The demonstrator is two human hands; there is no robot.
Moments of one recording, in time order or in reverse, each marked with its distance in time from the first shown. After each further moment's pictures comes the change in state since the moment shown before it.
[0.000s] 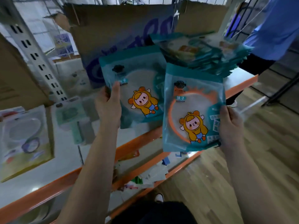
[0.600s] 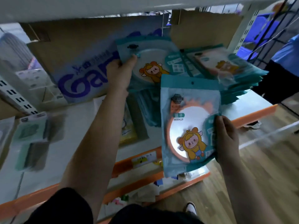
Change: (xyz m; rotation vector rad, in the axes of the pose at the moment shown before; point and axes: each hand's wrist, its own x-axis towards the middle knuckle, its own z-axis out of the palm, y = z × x) left_hand 0.098 0.037 0.208 -0.030 0.054 -0.012; right_hand 0.187 0.053 -0.027 0.145 -0.294 -0.035
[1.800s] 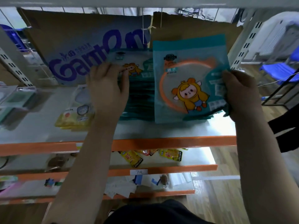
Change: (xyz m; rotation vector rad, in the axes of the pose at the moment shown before) left_hand -0.124 -0.004 0.110 1.229 0.448 0.665; right_hand 0.200 -0.100 -0.089 0.040 -0.357 -0.039
